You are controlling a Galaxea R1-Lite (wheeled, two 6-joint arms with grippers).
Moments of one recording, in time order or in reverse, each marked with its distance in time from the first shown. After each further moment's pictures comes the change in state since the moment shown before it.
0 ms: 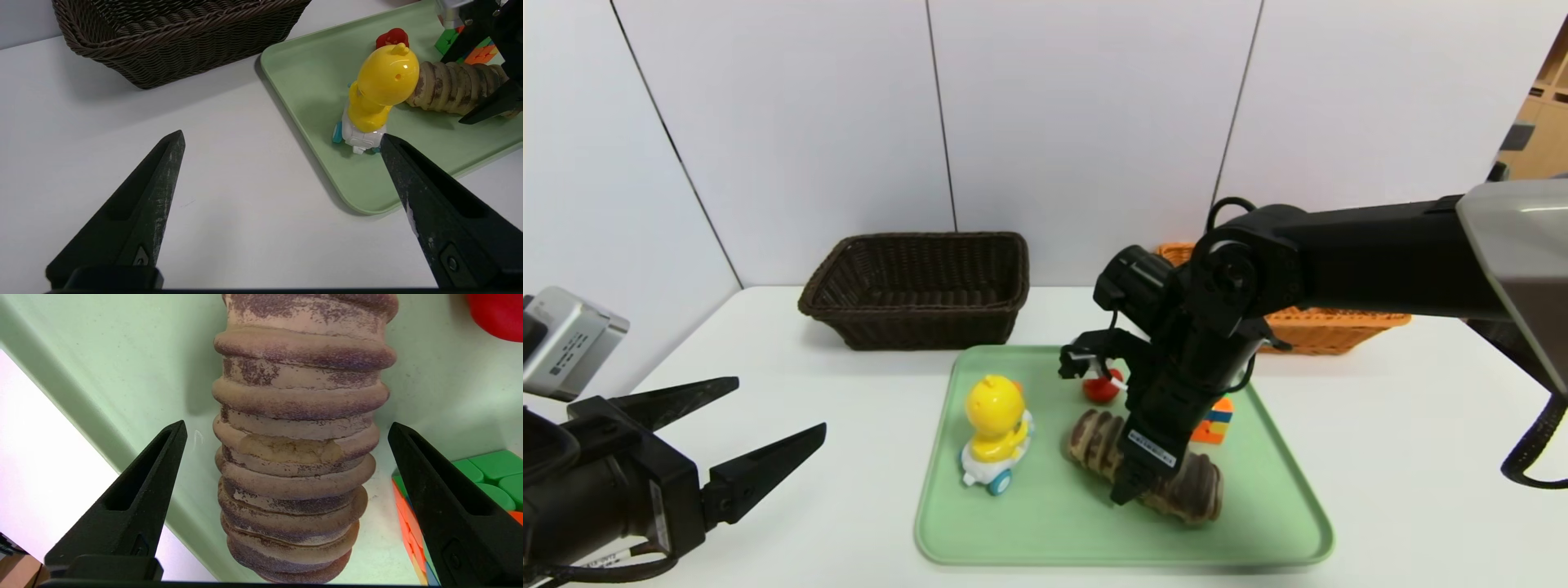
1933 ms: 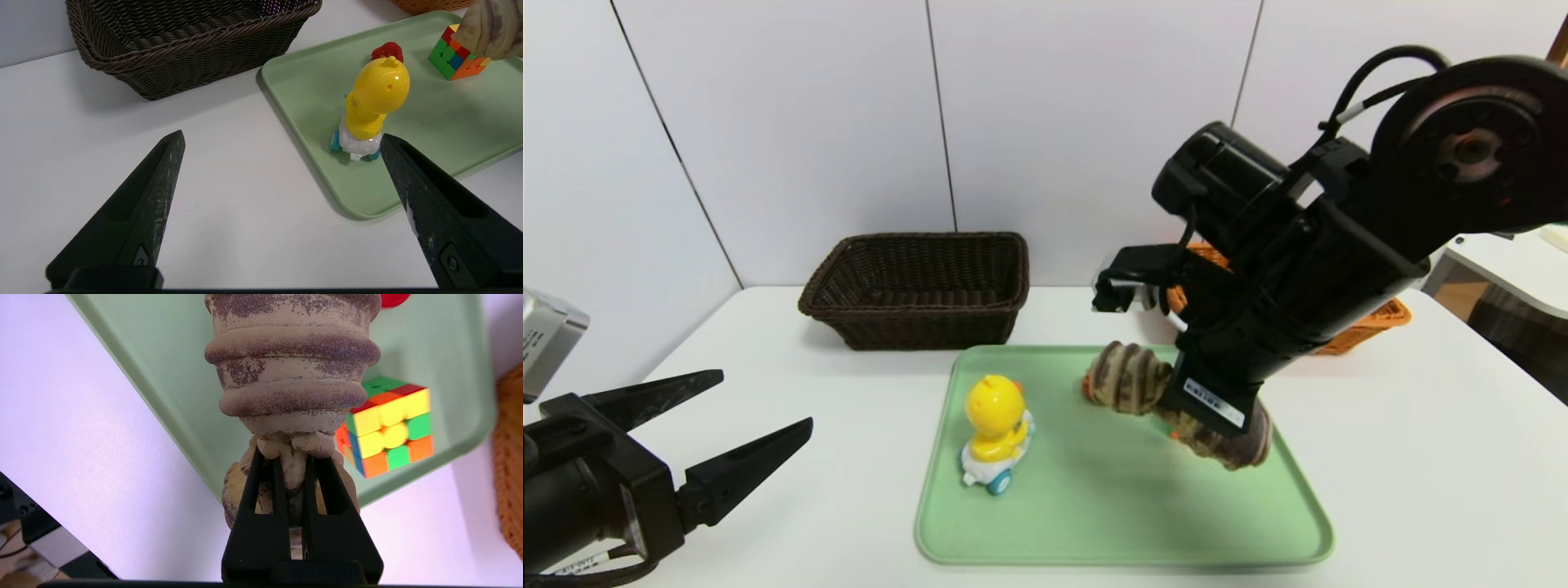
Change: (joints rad) left arm 0.000 -0.044 -0.003 0.001 0.002 0.005; right arm 0.054 -0.240 -0.055 0.077 -0.160 -0.003
